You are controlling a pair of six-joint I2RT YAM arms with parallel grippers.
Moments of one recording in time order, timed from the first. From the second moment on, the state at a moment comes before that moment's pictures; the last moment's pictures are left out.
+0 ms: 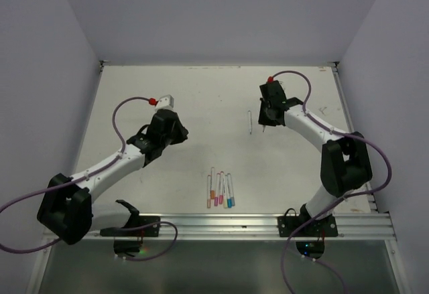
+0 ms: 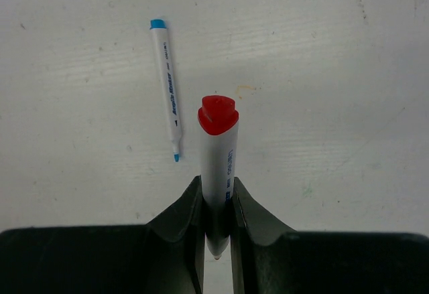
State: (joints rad) left arm -0.57 1.20 0.73 -0.14 -0.19 -0.69; right arm 0.38 1.62 1.19 -0.51 0.22 0.48
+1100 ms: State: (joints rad) left arm -0.37 1.78 1.07 -0.18 -0.30 -0.58; right arm 0.33 1.94 1.36 -0.53 0.14 0.35
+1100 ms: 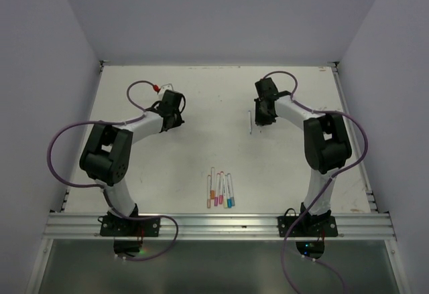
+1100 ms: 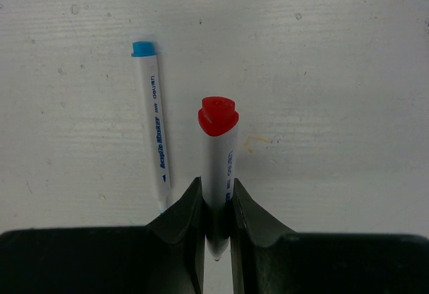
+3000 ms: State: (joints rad) left arm -0.41 1.44 1.00 -0.23 -0.23 -0.62; right arm 0.30 1.68 1.18 -0.45 0.03 0.34
